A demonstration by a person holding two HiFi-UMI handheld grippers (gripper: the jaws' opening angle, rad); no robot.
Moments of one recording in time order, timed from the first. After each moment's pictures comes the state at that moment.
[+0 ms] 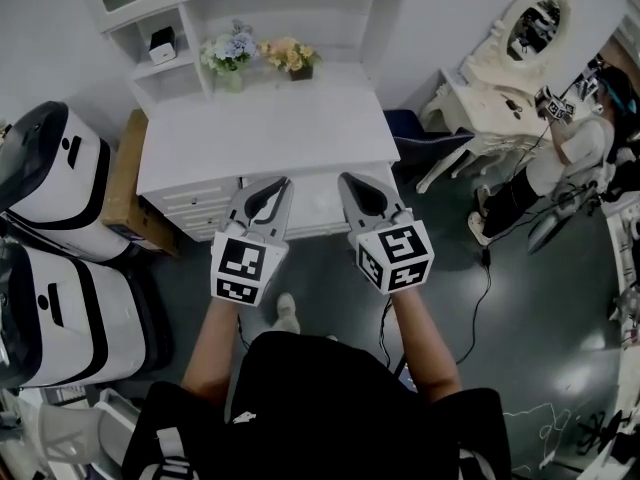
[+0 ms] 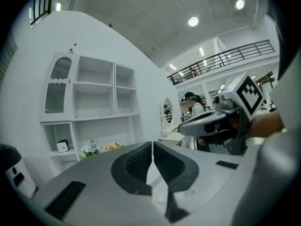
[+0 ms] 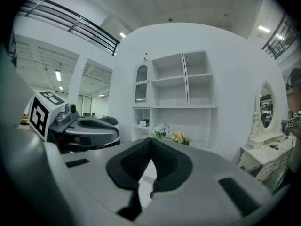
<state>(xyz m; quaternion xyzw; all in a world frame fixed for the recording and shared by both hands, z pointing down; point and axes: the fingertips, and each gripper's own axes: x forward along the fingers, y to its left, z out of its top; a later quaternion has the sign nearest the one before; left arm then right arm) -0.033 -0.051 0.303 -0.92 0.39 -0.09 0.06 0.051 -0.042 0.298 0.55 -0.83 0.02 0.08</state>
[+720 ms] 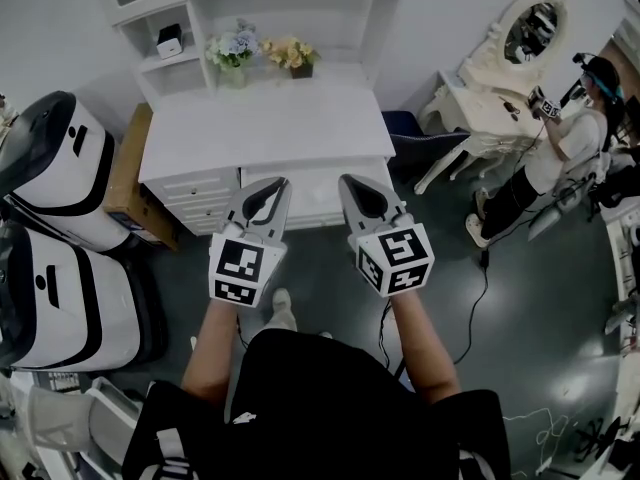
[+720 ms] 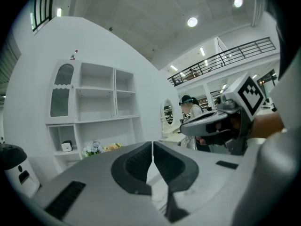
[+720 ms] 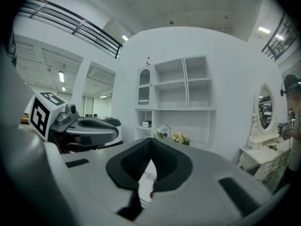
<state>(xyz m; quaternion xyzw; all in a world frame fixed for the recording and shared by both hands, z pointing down) -0.029 0.002 0.293 -0.91 0.40 -0.08 0.07 0.058 0.011 0.288 0.54 -0.84 0.01 0.07</state>
